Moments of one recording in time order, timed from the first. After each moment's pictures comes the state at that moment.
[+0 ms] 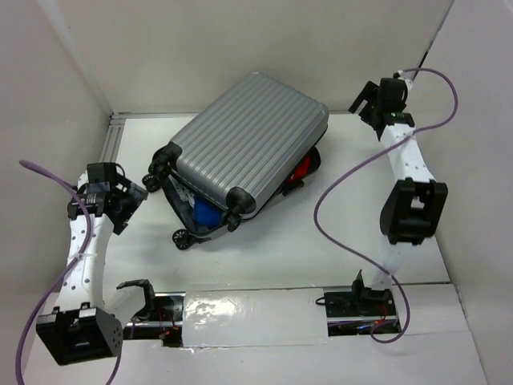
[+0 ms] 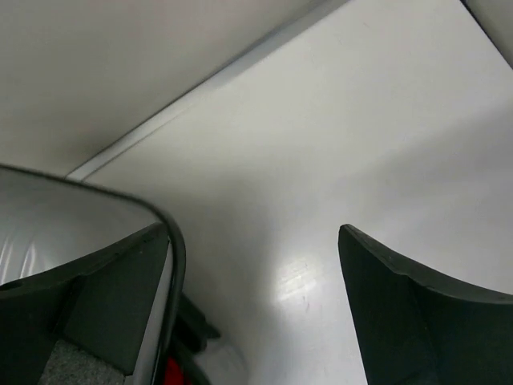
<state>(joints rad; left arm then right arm) 0.15 0.99 0.99 -0.97 -0.18 -0.87 -0.10 1.74 1.59 -0.35 0.13 0.48</state>
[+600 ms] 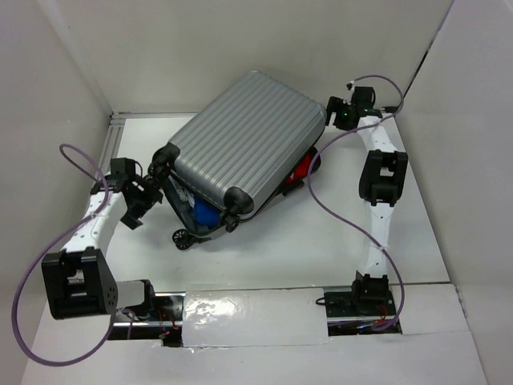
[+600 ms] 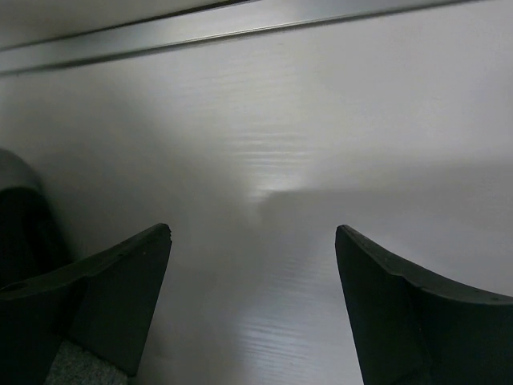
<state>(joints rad) 0.14 1.26 0.90 -0.75 -0.11 -0.82 -0.09 2.47 2.21 -0.42 -0.30 0.21</state>
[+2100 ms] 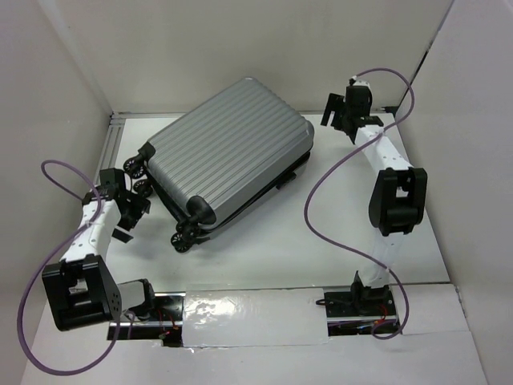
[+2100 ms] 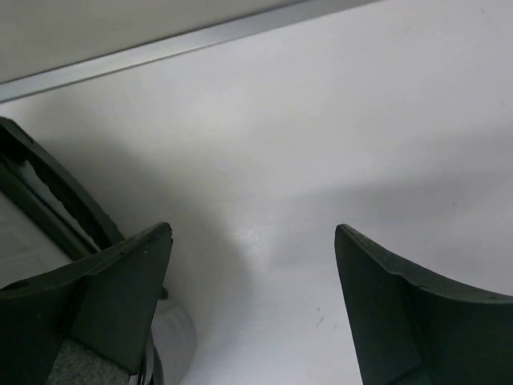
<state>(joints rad) 0.24 1.19 0.82 -0.80 -0.19 -0.91 0.05 1.91 1.62 -0.28 0.11 0.25</state>
